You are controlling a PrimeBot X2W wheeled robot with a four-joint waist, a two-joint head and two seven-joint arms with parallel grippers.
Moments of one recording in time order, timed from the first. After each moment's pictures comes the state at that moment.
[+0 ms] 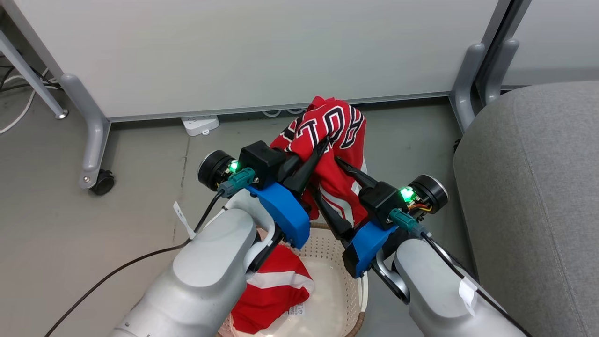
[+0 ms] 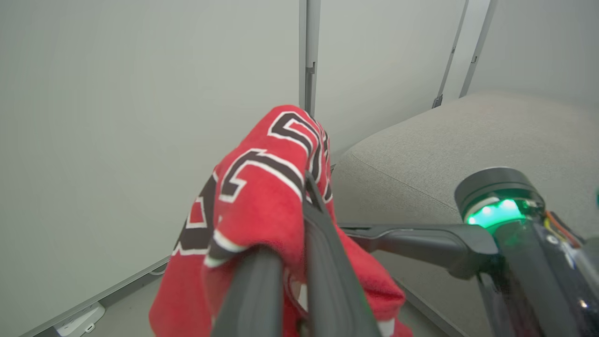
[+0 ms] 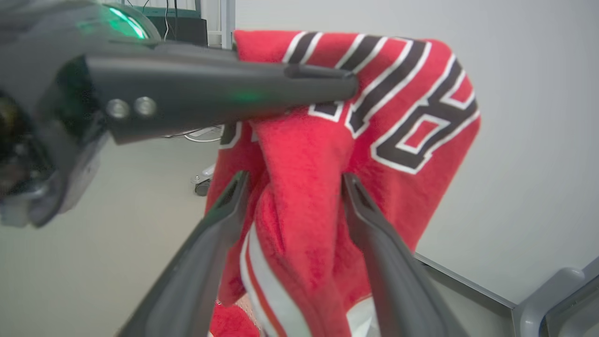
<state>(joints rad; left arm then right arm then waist) -0.84 0.05 -0.85 0.72 -0.56 -0.11 -0.26 -0.61 -0.05 0.54 0.67 0.05 0.13 -0.26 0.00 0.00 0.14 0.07</state>
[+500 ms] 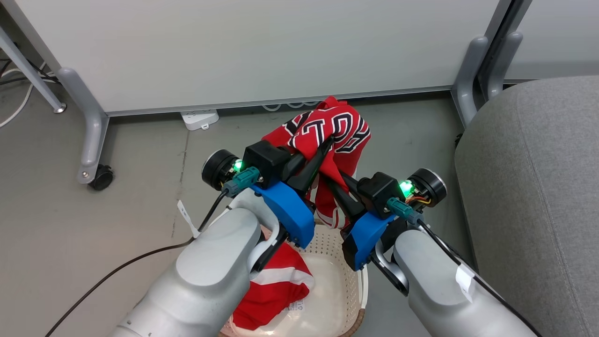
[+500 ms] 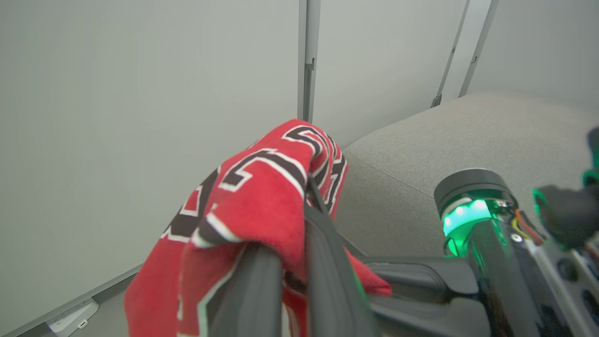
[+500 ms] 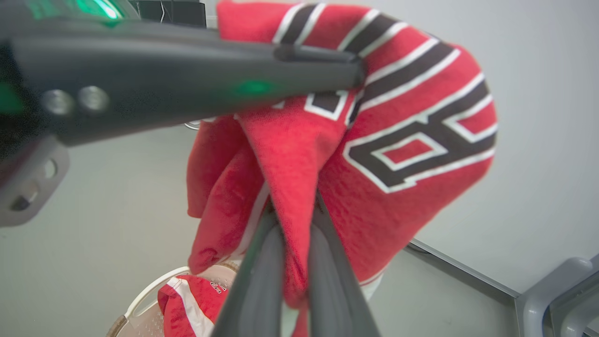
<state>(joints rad) -0.85 0.05 -0.88 0.71 -0.60 -0.09 -0.26 -0.68 -0.05 0.58 0.77 0.10 0.13 -0.26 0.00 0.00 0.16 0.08</state>
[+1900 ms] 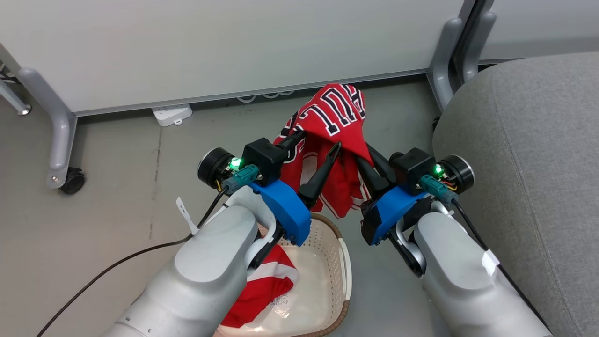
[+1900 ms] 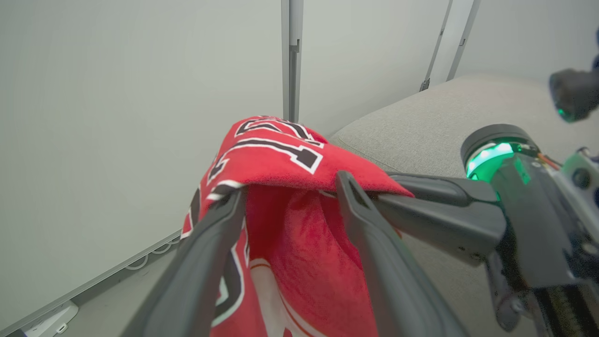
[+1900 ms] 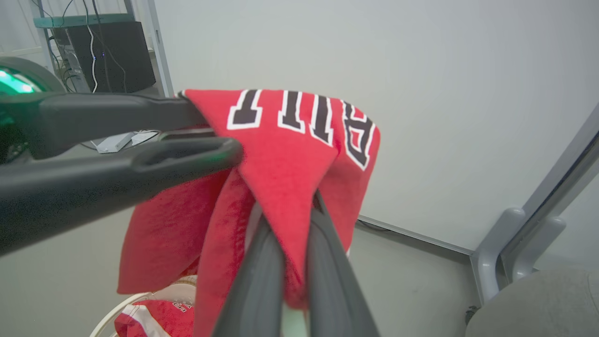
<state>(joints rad) -0.87 0.05 -0.89 0.75 -0.59 -0.08 -0.26 -0.69 -0.05 0.43 0.75 0.10 0.13 -0.26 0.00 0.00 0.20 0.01</state>
